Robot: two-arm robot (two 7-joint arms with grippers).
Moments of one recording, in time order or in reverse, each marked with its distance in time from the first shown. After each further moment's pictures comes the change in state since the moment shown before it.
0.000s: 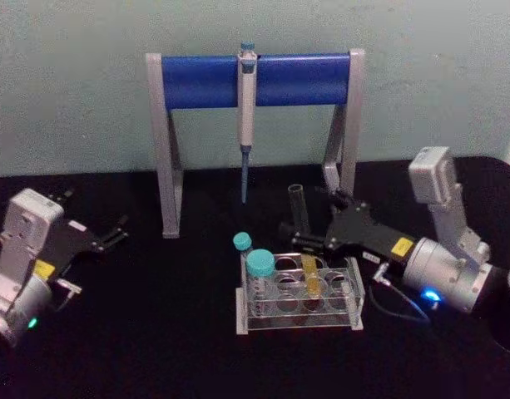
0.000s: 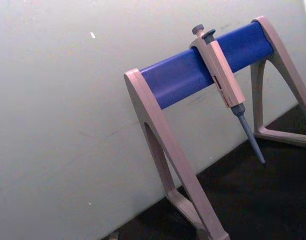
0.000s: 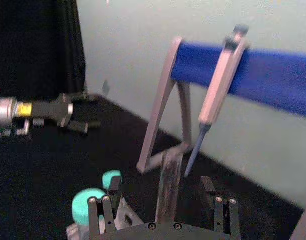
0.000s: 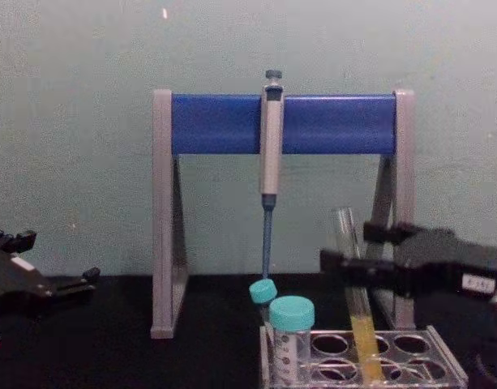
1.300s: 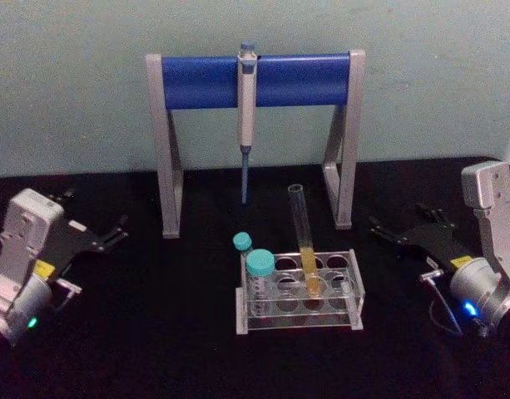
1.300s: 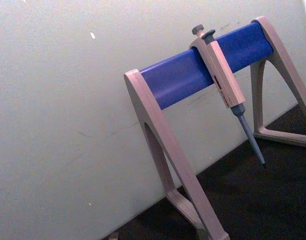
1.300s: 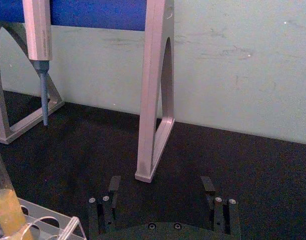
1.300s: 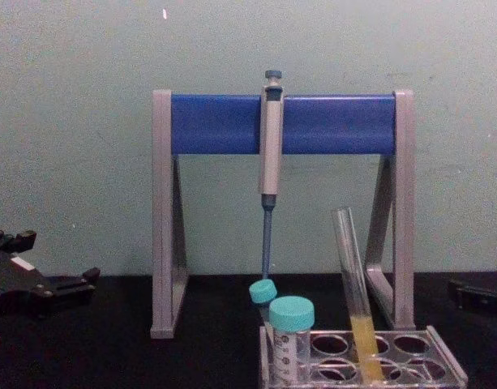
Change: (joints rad) left arm 0.000 0.000 0.000 0.000 0.000 0.000 0.000; right arm -0.181 -0.078 0.217 -0.091 -0.117 0.213 -0.436
